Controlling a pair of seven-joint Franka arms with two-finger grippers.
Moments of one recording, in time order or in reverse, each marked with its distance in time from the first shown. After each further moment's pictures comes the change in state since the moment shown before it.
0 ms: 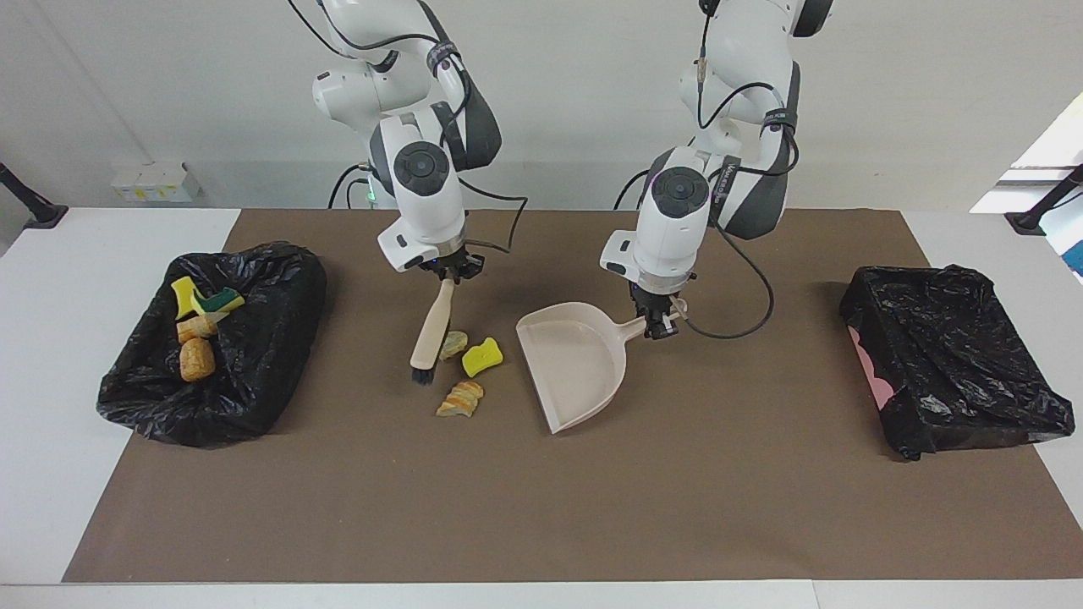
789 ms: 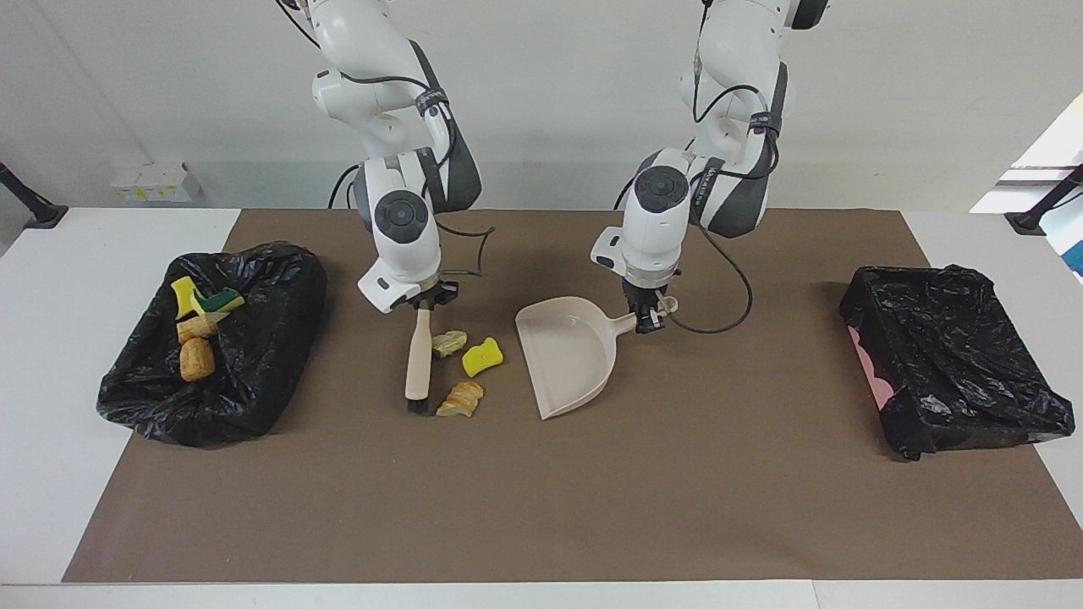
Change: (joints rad) left arm -0.025 -0.056 -0.005 -0.149 0.012 0.101 0.002; right arm -0.042 0.122 0.008 -0.007 -0.058 0.099 -0.260
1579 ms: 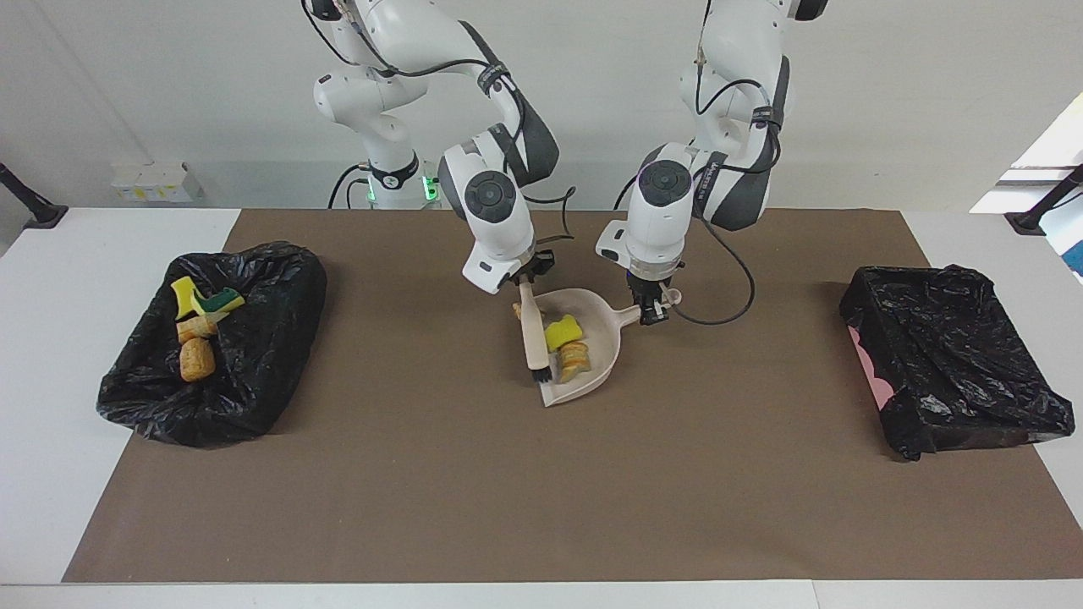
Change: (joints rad) left arm 0.000 -0.039 0.001 -0.058 0.000 0.004 0.000; right arm 0.201 0.028 0.023 0.121 0.323 -0.062 -0.005
